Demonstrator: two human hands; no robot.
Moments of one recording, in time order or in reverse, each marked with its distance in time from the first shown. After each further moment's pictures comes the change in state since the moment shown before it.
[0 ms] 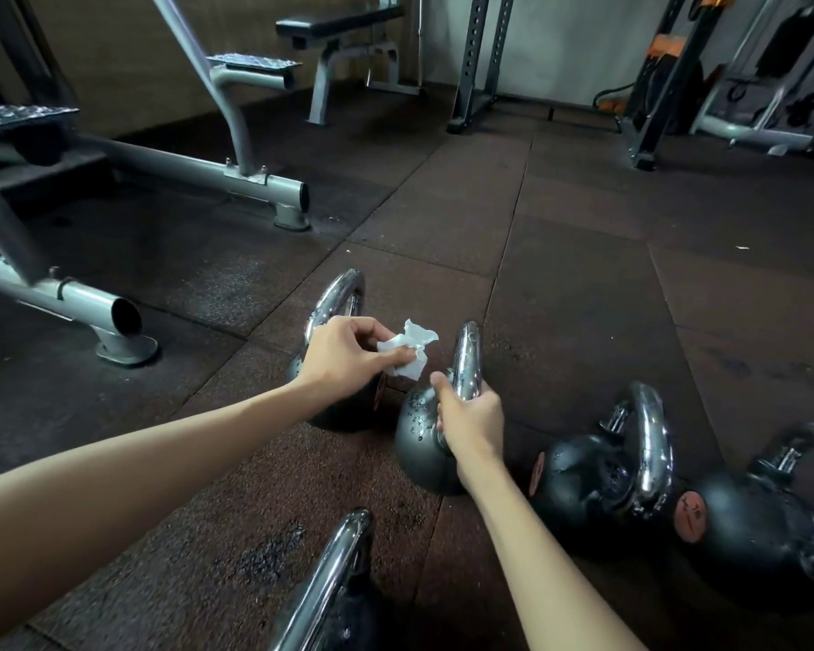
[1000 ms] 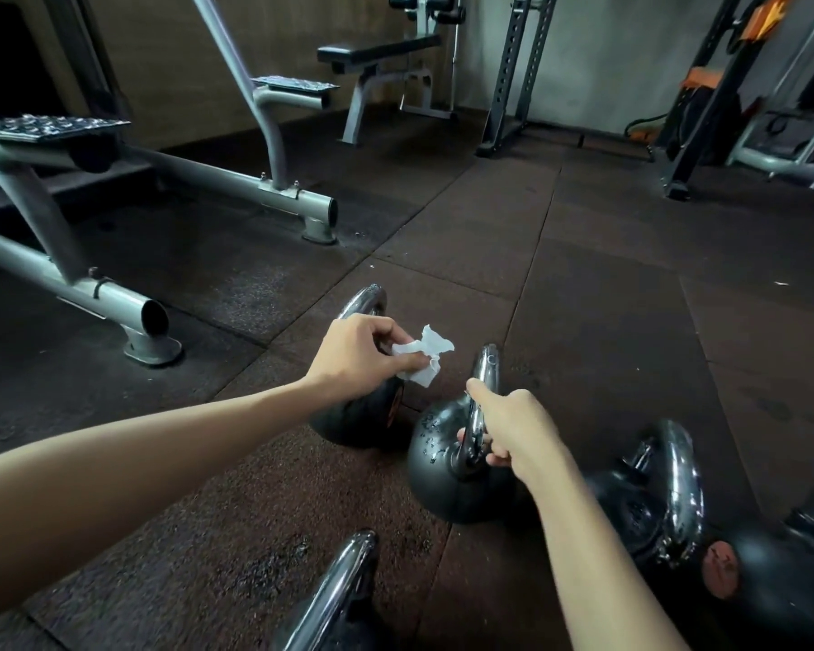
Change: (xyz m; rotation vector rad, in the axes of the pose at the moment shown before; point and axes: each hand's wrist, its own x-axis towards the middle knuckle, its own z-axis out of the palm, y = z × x) left_hand 0.017 -0.002 -0.009 0.165 0.095 0.082; right_hand 0.024 -0.040 -0.037 -0.349 -0.179 0.100
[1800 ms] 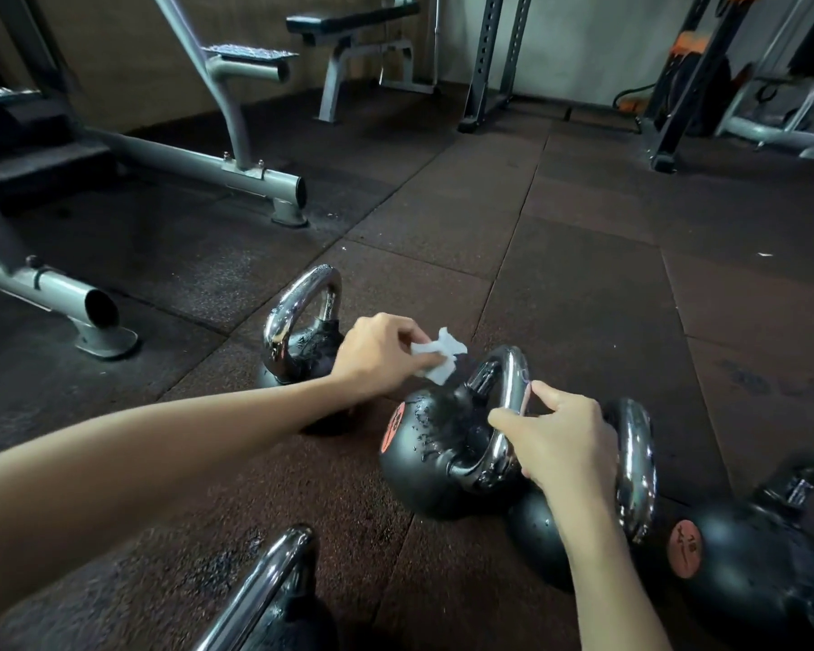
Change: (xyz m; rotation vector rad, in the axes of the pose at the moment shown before) left_hand 0.021 0.028 0.092 0.157 -0.102 -0.006; right_hand -0.027 0.041 -0.075 -0.053 0.291 -0.144
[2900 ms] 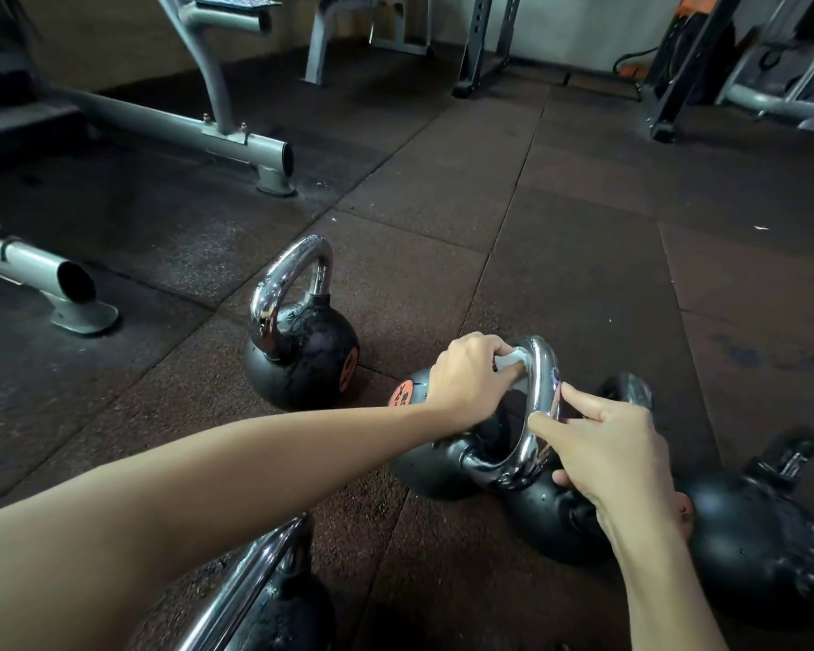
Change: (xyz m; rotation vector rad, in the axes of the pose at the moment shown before) left_hand -0.026 0.066 0.094 -0.168 -0.106 0.007; right_hand -0.009 0.021 -0.030 0.076 -0.017 0.039
